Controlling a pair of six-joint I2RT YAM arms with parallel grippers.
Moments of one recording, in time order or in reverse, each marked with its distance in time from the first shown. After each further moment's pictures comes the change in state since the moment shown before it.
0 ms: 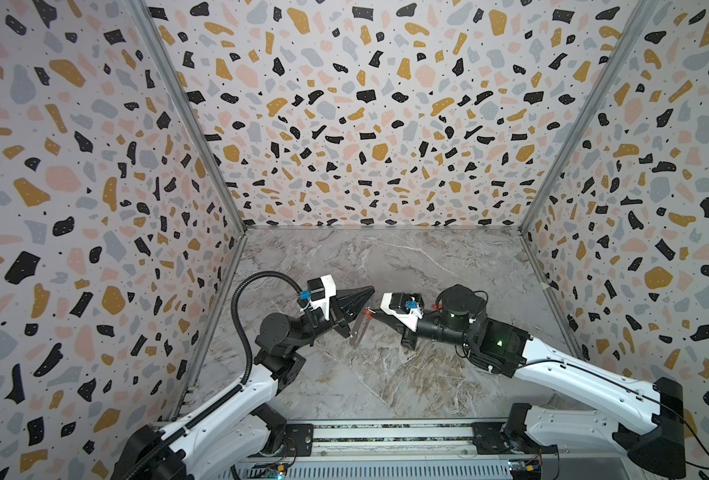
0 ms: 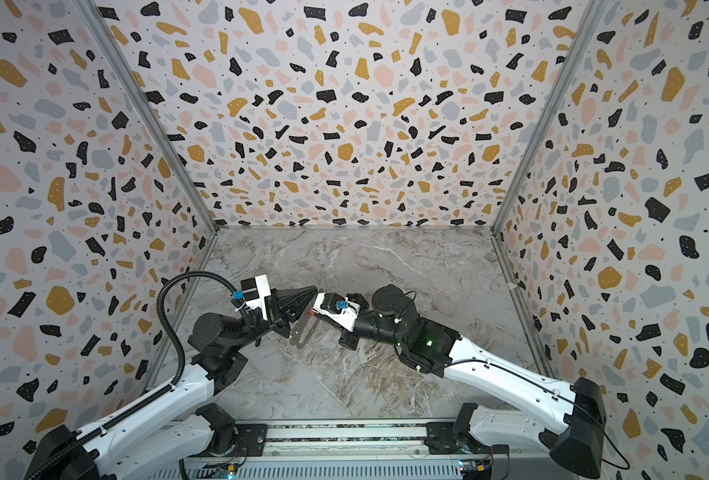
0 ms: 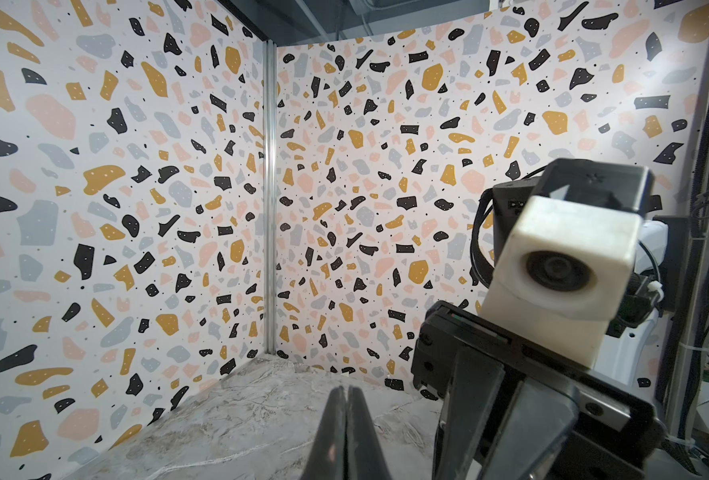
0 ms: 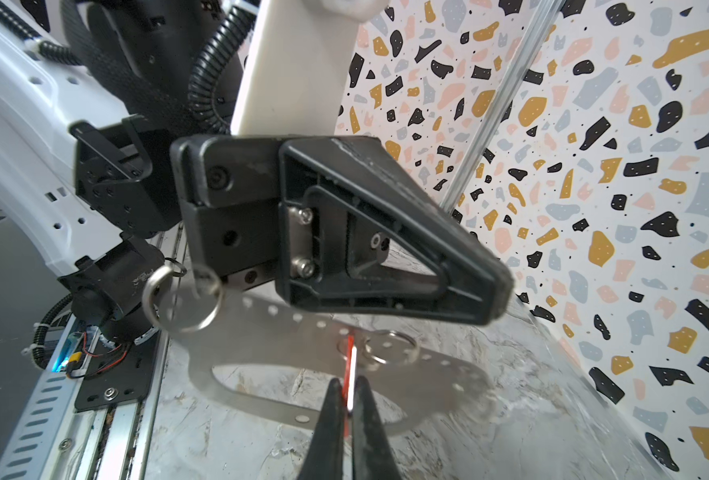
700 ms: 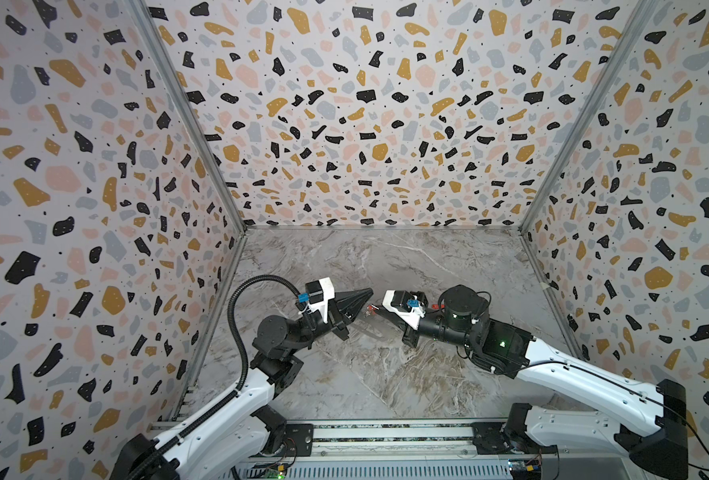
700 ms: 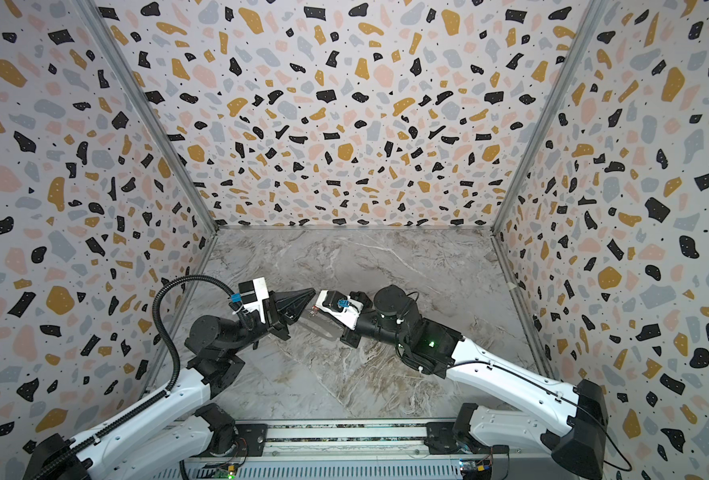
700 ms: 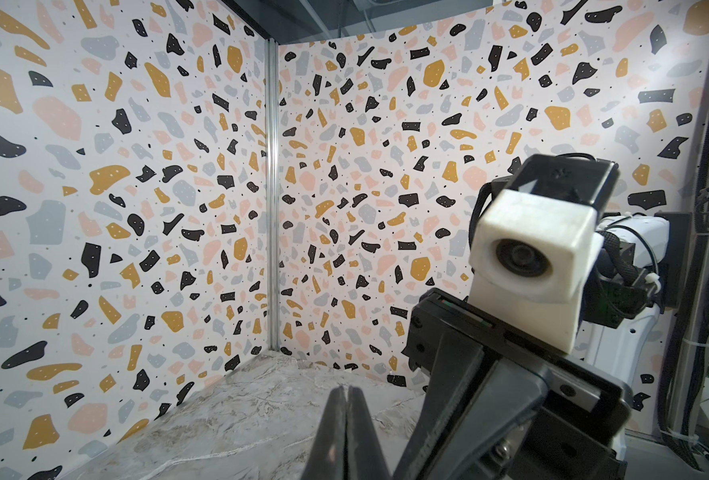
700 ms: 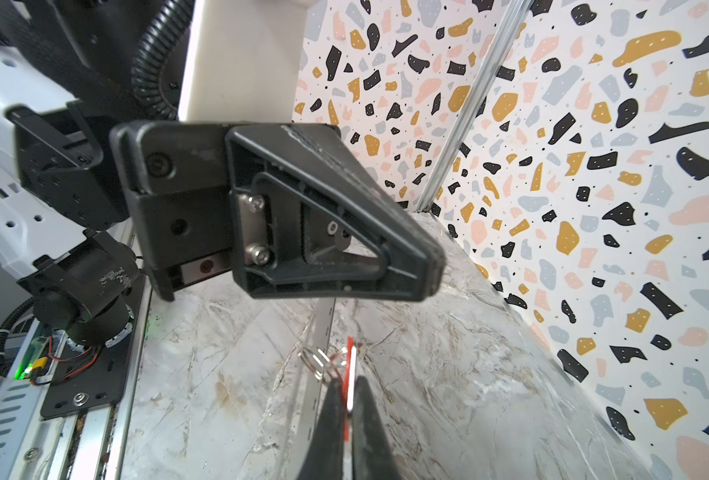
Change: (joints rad) left arm 0.000 -0.063 -0.005 -0.075 -0.019 0.026; right arm 0.001 -0.022 0.000 -0.007 0.071 -0.001
